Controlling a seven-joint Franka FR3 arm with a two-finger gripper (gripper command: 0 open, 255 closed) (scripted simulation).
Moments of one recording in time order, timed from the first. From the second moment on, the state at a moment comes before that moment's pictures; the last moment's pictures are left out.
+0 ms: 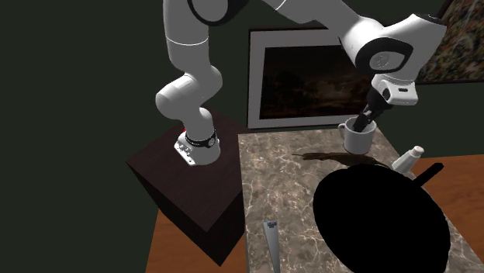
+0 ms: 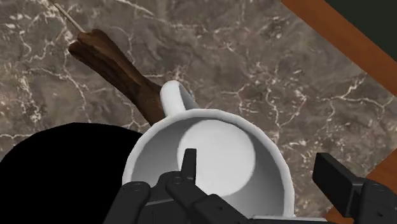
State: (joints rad) arm 0.00 0.17 0.51 -1.96 -0.10 2.10 0.81
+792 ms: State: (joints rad) arm -0.07 -0.21 0.45 -2.31 0.26 2.29 0.87
